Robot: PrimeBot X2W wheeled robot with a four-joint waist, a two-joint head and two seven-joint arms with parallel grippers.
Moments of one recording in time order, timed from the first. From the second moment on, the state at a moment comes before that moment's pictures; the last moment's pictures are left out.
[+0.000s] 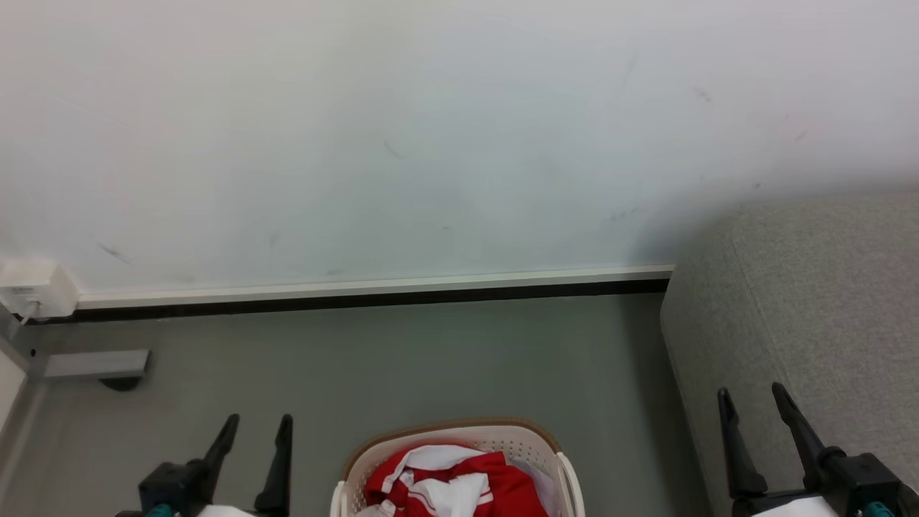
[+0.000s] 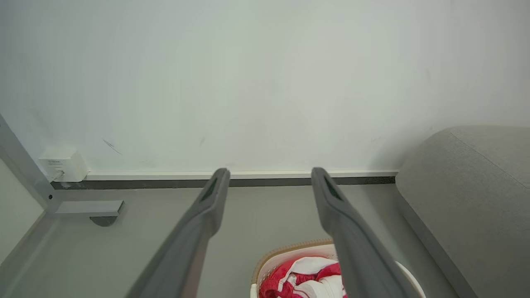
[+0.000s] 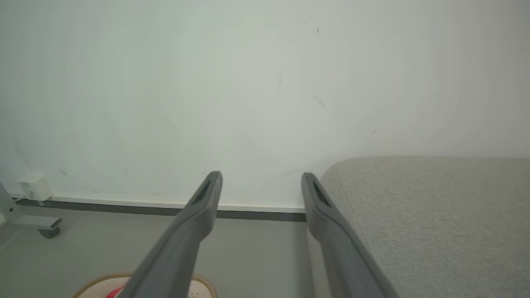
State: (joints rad) left arm -0.09 0.11 0.00 0.37 -0.14 -0.13 -0.26; right arm -0.08 -0.05 0.03 0.30 0.16 0.13 -0.26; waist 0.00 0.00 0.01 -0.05
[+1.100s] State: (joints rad) left arm -0.63 0.42 -0.79 0.64 -0.41 -0.13 -0.06; right arm -0.30 -0.05 0.12 0.02 0.30 0.13 -0.26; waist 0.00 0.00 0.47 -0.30
